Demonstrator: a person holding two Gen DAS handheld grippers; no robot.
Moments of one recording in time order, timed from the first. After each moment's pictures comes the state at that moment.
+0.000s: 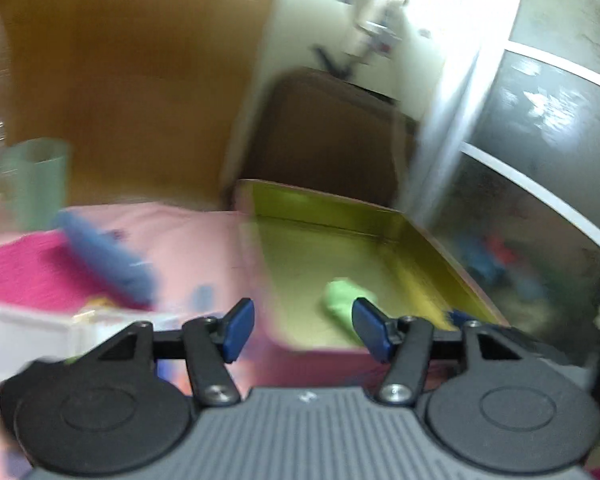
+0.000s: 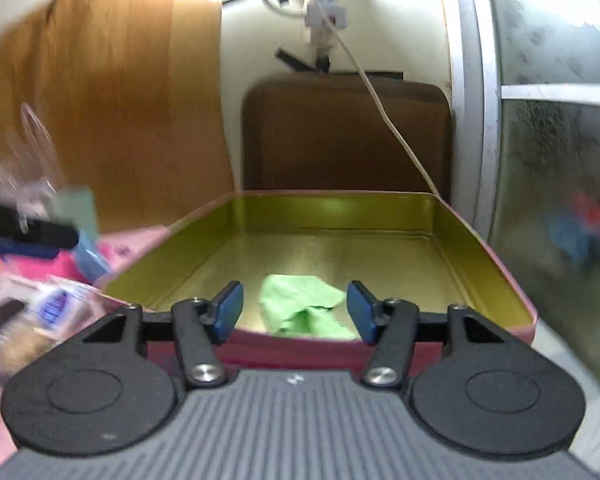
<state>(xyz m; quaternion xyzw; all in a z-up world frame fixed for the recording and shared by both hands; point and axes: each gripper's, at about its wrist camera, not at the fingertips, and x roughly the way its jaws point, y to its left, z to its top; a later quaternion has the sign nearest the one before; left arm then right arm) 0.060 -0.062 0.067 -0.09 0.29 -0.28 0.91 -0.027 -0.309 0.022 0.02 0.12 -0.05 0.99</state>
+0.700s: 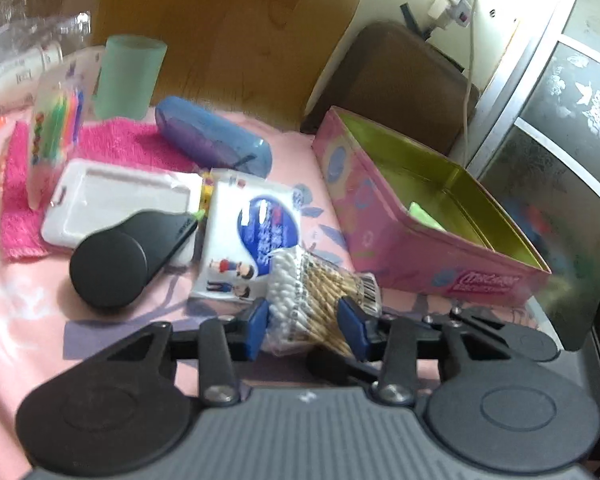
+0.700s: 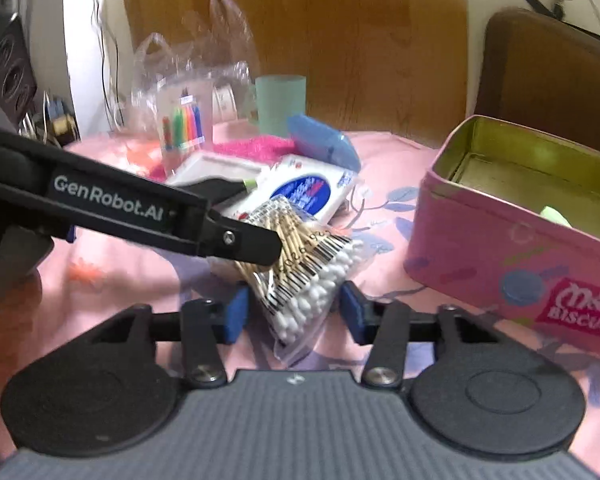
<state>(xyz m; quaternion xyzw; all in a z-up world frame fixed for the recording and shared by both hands) 0.030 0.002 0.015 -0.11 0.36 -0.25 0.89 -0.005 -0.181 -0.001 -0.04 0.25 0.16 0.95</state>
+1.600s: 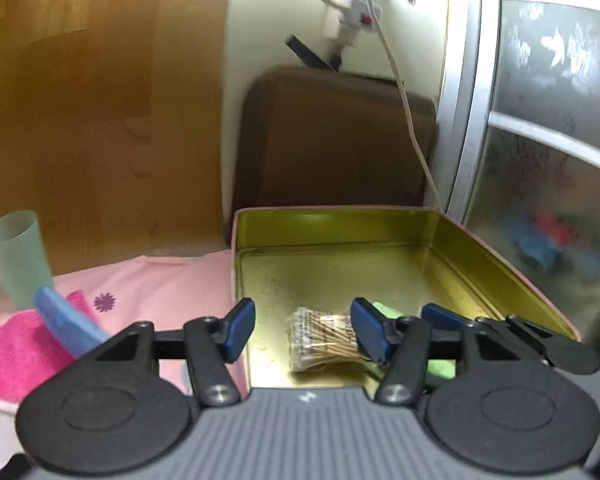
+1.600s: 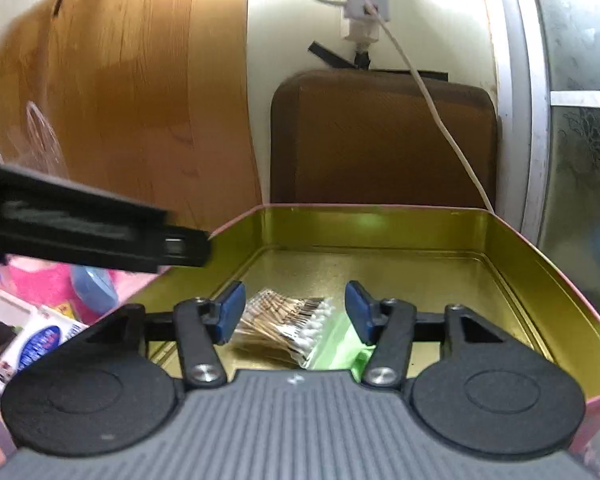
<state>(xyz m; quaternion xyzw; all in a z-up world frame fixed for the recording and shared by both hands) 0.086 -0.156 0.072 0.01 0.25 -0.24 0.94 0.039 -0.292 0.031 0.00 0.12 -0.04 0.99</state>
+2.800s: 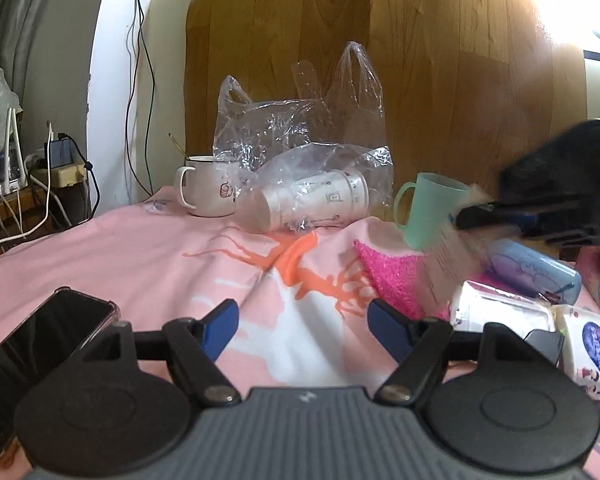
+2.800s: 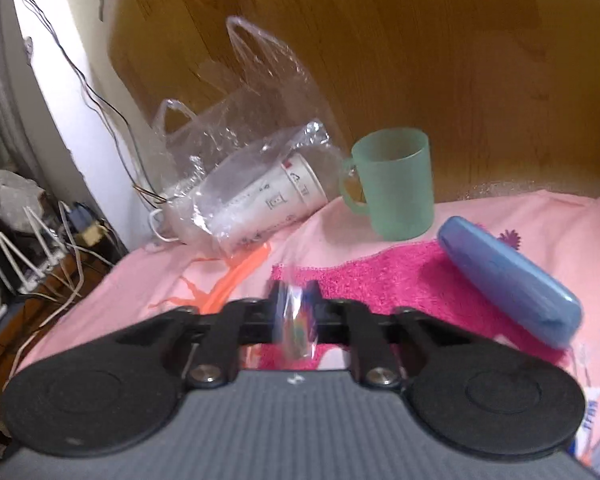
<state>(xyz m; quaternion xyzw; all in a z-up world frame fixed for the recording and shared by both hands) 0.002 0.126 0.011 -0.06 0.20 0.11 0.97 0.154 -0.062 0.055 0.09 0.27 0.24 0.93</state>
